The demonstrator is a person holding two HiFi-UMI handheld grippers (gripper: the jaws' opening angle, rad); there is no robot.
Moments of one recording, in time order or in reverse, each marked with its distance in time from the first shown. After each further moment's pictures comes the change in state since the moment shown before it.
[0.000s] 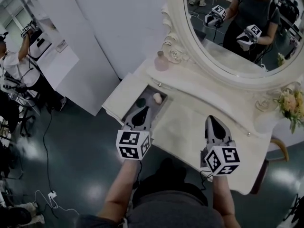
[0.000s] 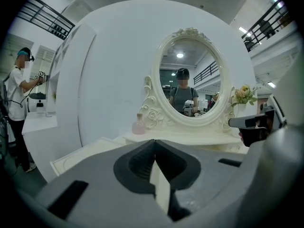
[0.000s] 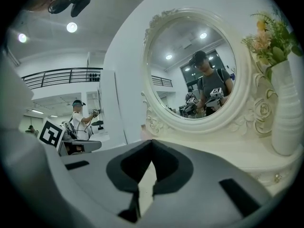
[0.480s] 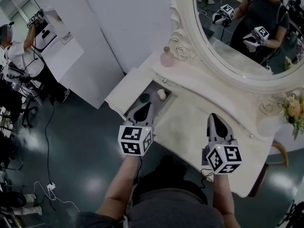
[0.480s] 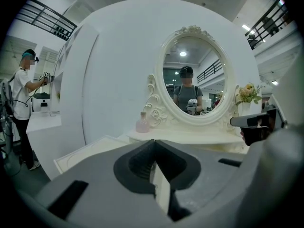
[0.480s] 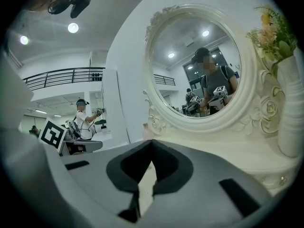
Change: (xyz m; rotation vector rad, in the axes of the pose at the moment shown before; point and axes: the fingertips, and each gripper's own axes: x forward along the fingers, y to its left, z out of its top) left arm 0.001 0.007 -0.004 -0.010 0.013 0.042; right arm 0.009 0.002 -0.002 -0.005 0.015 0.038
